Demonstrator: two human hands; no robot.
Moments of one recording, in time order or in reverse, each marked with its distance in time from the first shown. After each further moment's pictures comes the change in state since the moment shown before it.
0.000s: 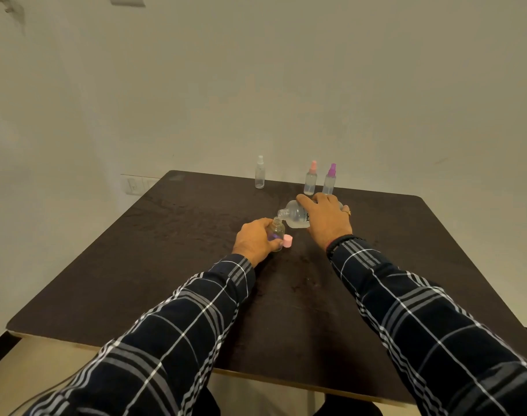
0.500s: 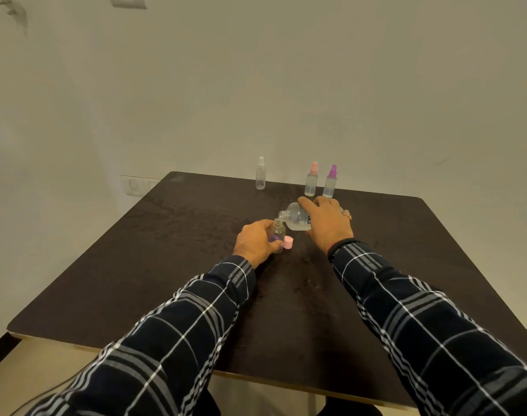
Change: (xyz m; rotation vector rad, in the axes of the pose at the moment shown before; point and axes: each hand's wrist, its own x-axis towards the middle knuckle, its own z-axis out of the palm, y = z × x) left_hand -0.002 0.001 -0.001 -0.001 -0.004 -0.004; right_hand 0.003 0.002 0.009 0.046 -0.005 0.013
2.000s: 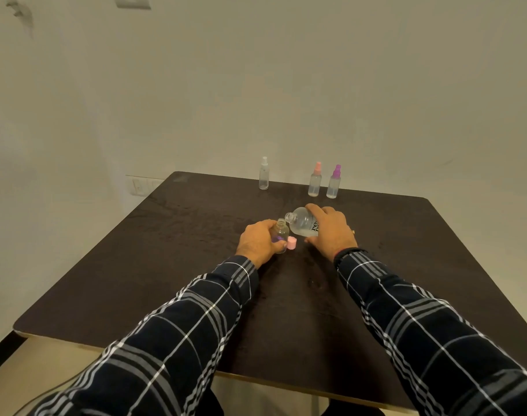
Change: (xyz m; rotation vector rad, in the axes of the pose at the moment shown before) left_hand -0.001 0.001 -0.003 -0.007 -0.007 0.005; right_hand -0.008 0.007 0.016 0.250 -0.029 0.040
